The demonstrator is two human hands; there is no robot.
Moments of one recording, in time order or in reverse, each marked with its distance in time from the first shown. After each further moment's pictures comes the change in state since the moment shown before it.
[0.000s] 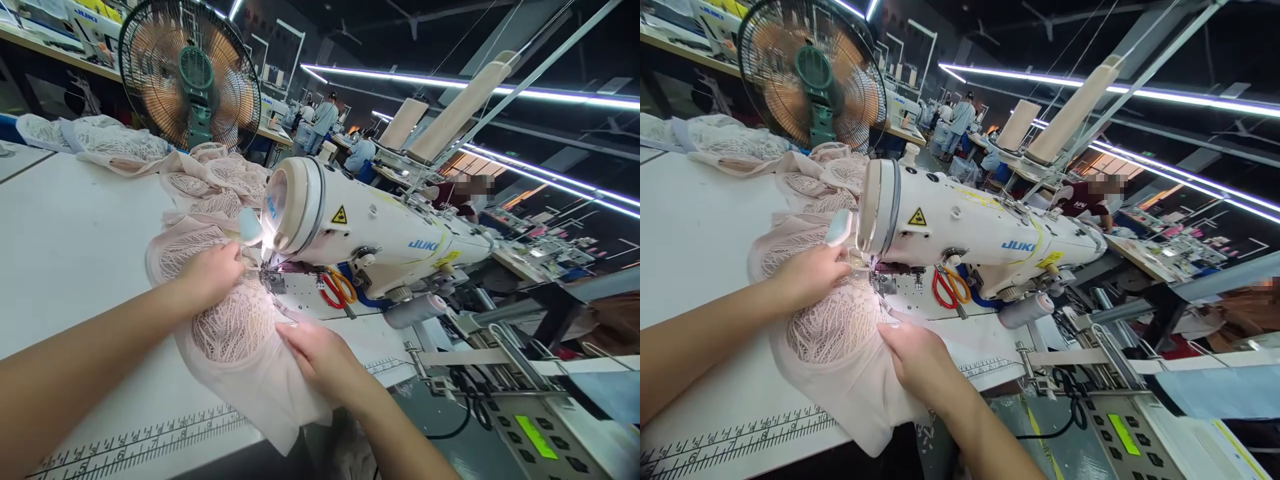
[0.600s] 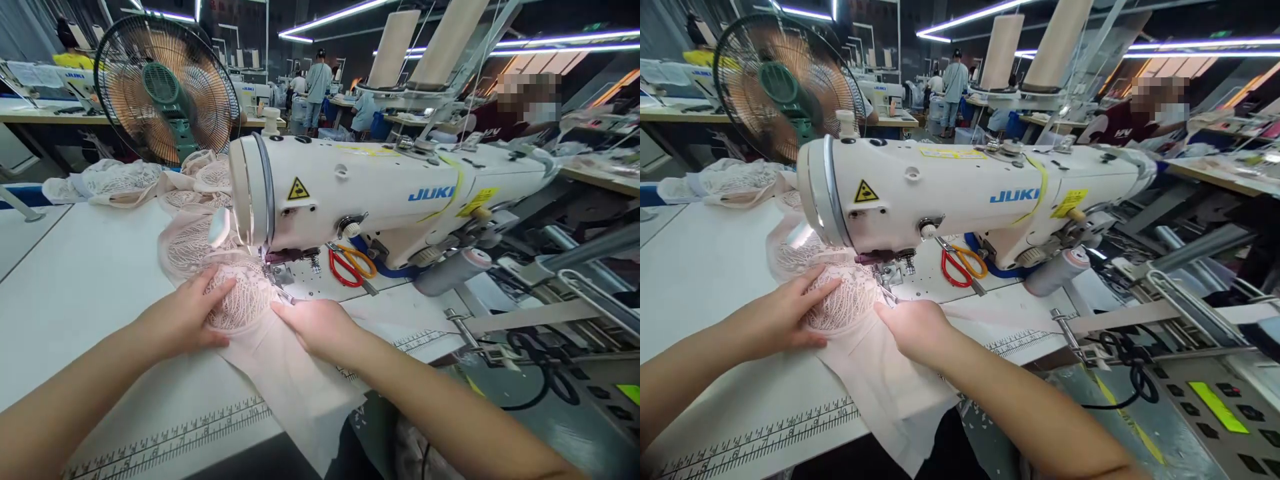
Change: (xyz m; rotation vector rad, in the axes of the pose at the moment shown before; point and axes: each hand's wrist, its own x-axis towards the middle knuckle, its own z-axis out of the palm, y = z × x) left_hand -0.048 -0.010 -0.010 0.007 -0.368 -0.168; right_hand 0.032 0.000 -0.009 -0.120 -0.181 -0.017
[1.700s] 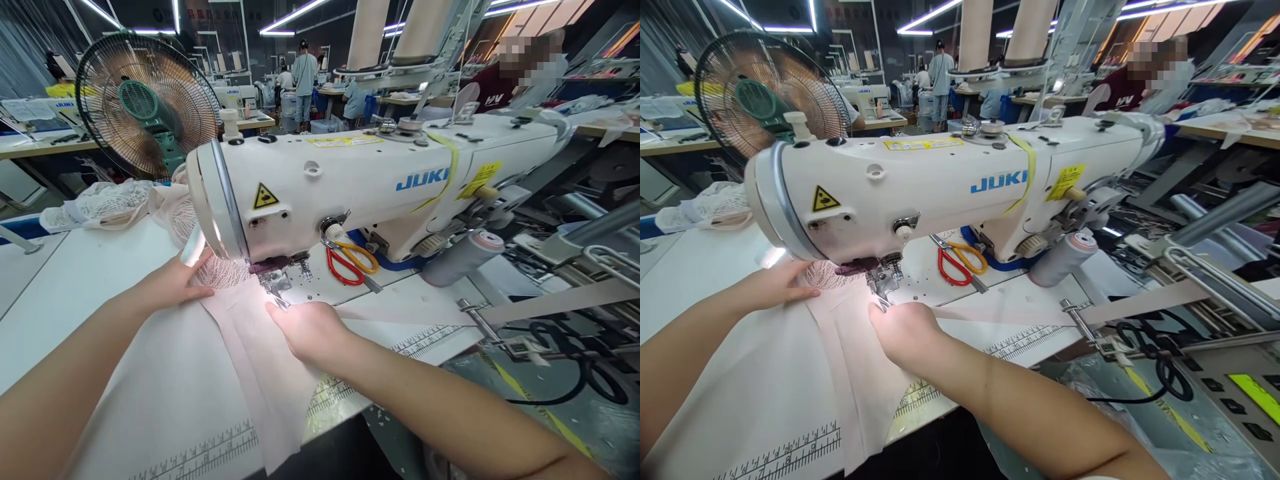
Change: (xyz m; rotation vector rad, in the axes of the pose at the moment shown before) left_hand 0.067 -0.053 -0.033 -0.075 0.064 -0.036; right_hand 0.016 -0.005 0.006 0.033 -0.037 0.083
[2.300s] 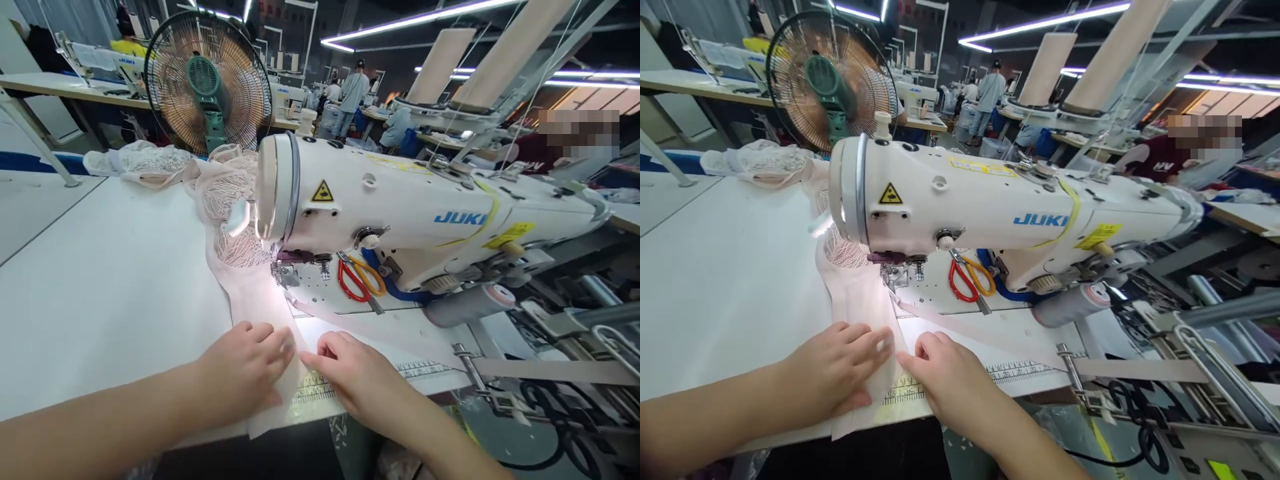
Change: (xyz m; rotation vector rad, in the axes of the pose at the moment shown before) left_hand -0.105 0.139 0.081 0.173 0.289 0.710; right_hand -0.081 0.041 0.019 0.096 0.102 -0.316
